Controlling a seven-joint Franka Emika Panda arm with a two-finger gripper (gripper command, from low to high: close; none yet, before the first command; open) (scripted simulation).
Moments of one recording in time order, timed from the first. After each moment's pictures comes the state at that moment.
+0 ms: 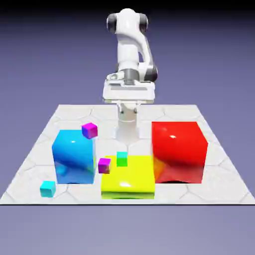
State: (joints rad) arm 0.02 -0.53 -0.03 -2.78 0.02 3.01 0.72
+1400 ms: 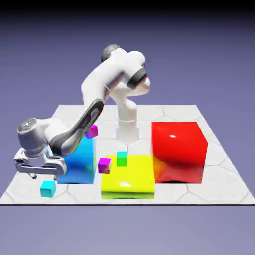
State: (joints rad) arm 0.12 0.94 -0.78 -1.82 0.70 2.24 -0.12
